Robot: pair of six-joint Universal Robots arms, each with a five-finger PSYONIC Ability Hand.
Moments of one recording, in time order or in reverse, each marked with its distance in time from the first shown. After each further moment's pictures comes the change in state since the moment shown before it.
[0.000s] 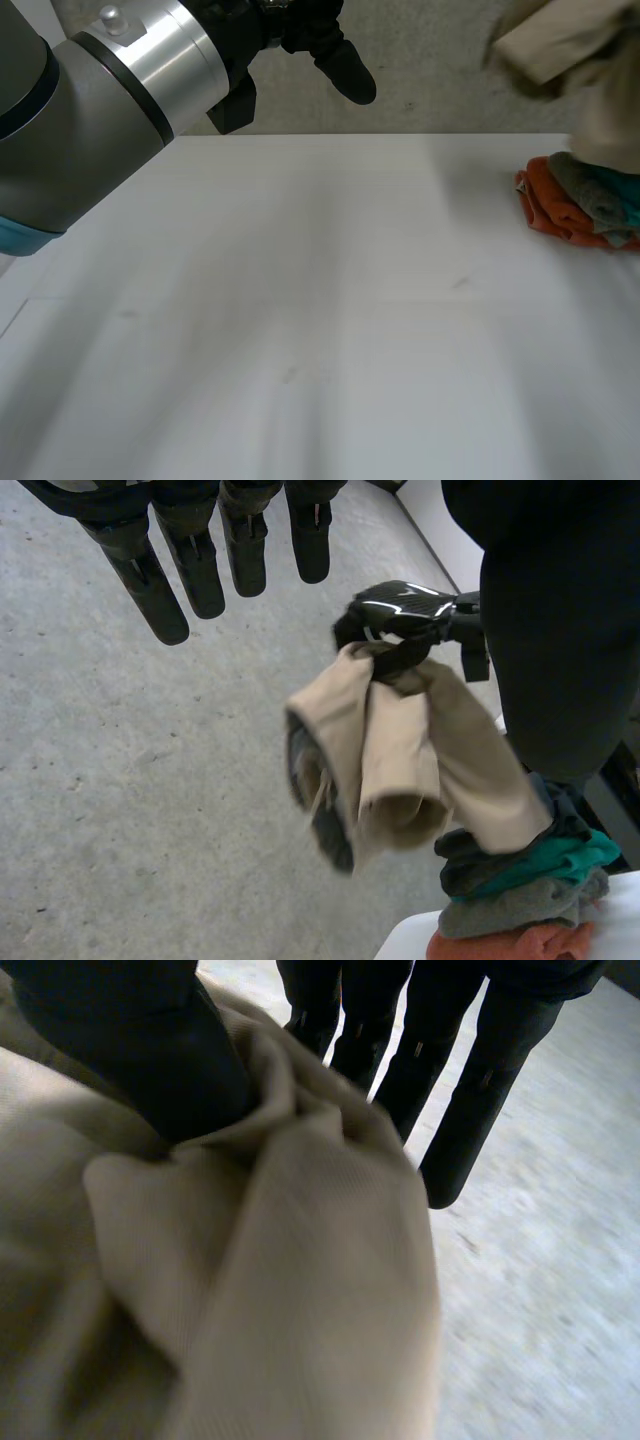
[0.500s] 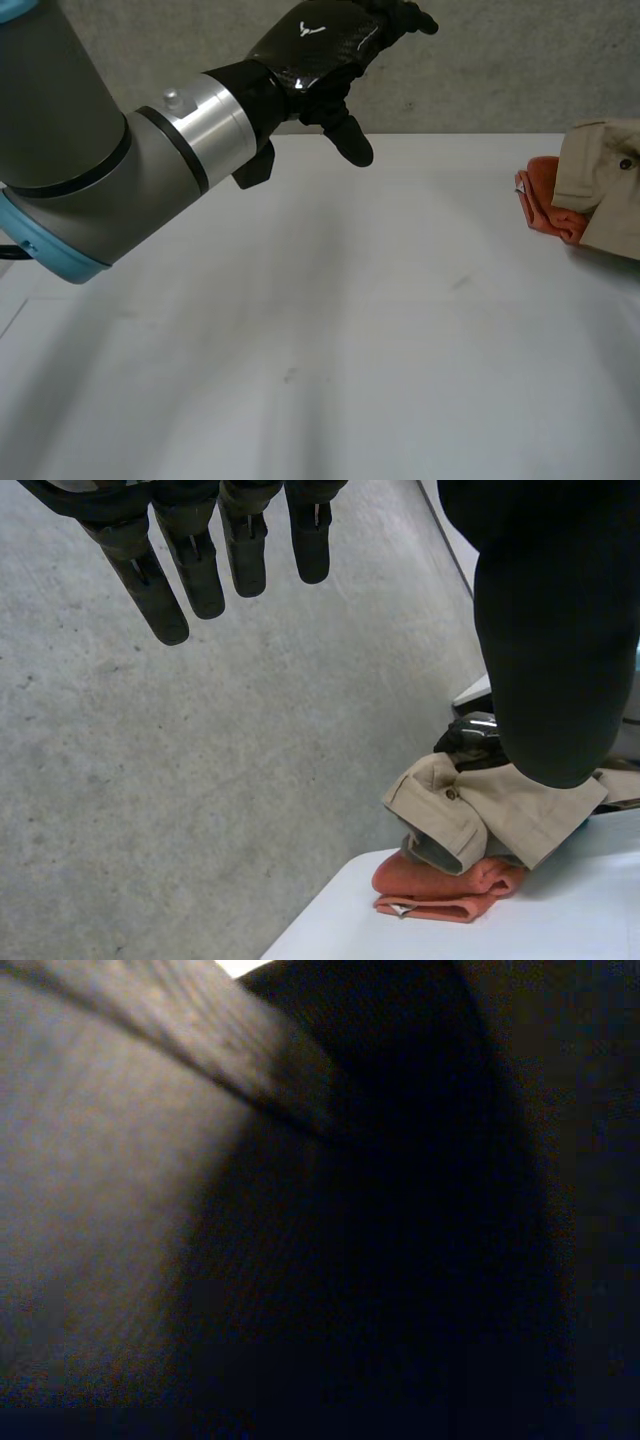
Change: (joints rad) left arm -0.006 -0.091 -0.058 0.000 -0.005 0.002; right arm -0.322 0.585 -0.001 -0.241 -0.343 0.218; left_hand 0.000 0.000 0.000 0.000 0.000; right_hand 0.000 0.000 0.007 0.002 0.048
